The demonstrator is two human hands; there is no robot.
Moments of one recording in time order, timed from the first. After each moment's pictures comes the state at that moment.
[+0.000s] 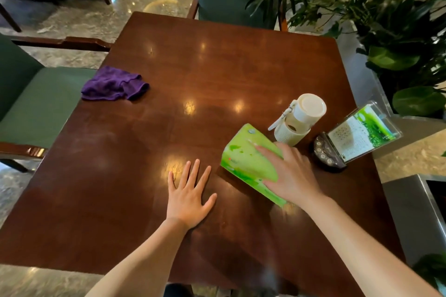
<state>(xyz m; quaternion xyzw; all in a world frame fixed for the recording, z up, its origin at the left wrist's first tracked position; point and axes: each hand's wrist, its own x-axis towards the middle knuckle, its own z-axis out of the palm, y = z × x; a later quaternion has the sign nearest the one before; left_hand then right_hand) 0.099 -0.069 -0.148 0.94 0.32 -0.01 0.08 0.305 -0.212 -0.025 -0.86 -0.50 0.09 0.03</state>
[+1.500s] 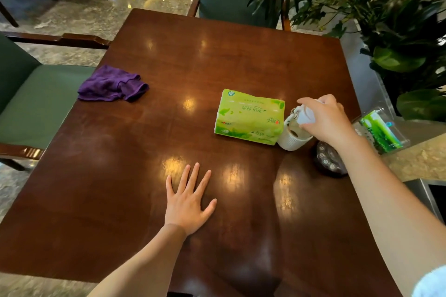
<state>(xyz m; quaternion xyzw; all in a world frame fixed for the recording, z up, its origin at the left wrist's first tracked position) 0.100 -0.067 -0.148 0.94 0.32 -0.02 0.08 0.413 -0.166 0.026 -0.93 -0.34 0.11 0.08</state>
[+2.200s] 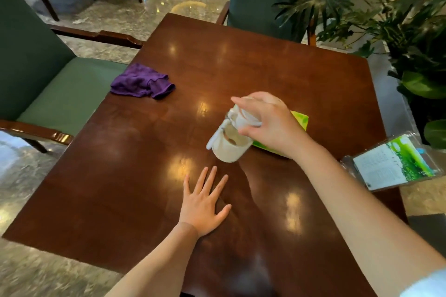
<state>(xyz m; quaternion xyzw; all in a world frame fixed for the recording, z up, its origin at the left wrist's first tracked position) 0.100 -0.068 -0.144 0.94 0.32 -0.01 0.11 0.301 -0.077 0.056 -0.77 -0.57 0.14 0.23</state>
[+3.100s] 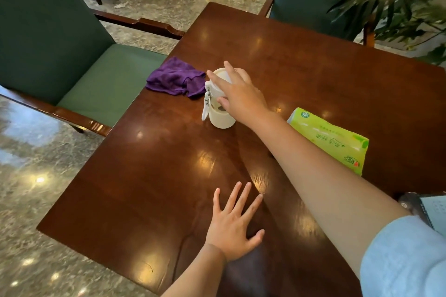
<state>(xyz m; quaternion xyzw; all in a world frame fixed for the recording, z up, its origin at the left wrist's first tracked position) 0.099 -0.065 -0.145 0.93 0.33 0.00 0.15 0.265 0.104 -0.007 -0.73 -0.67 0.07 0.11</state>
